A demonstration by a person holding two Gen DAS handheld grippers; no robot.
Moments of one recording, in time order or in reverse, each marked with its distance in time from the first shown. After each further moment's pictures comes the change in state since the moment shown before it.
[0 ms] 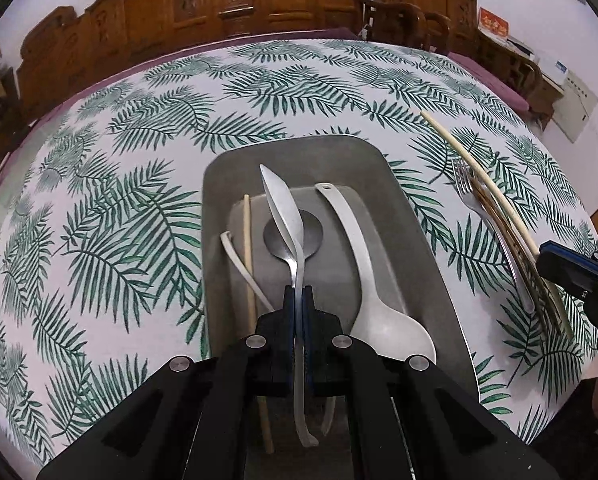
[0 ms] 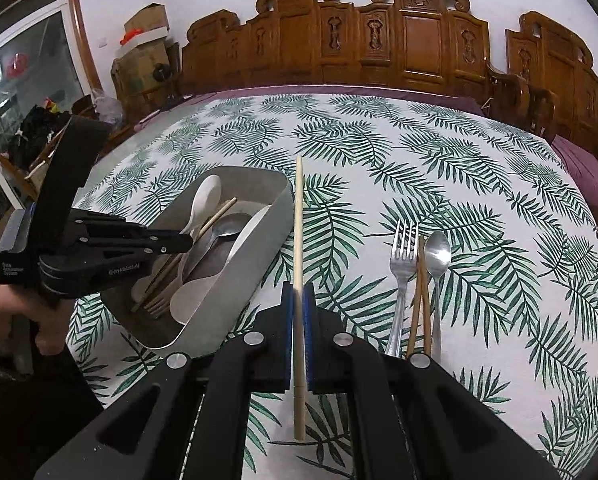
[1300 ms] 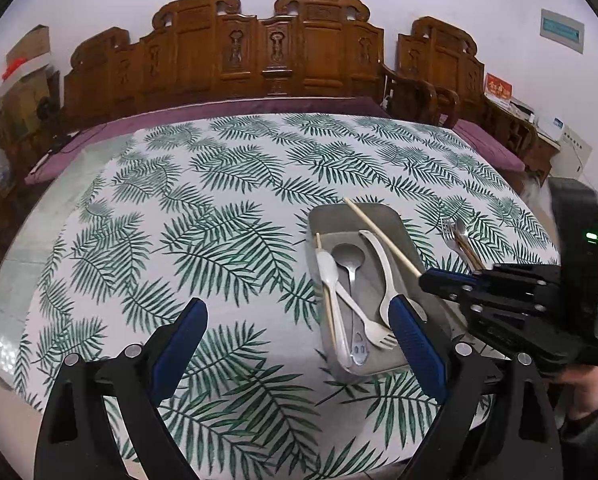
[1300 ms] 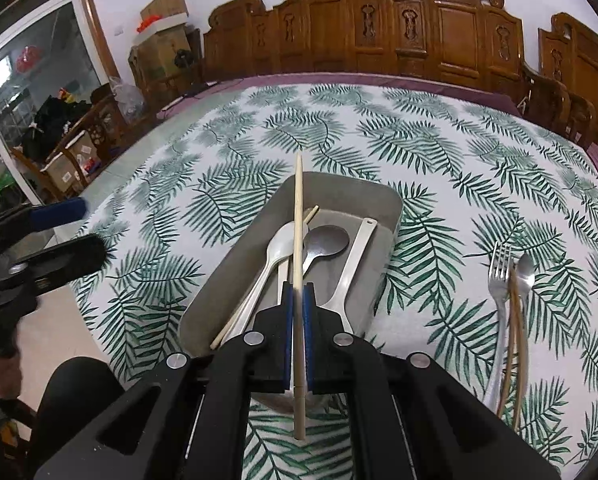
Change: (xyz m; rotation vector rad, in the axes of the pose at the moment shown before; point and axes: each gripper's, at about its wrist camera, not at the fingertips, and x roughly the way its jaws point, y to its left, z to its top) left arm -0.132 0.057 -0.045 -0.087 -0.218 0.024; right arm 0.035 0.086 0.033 -0.002 0.078 0.058
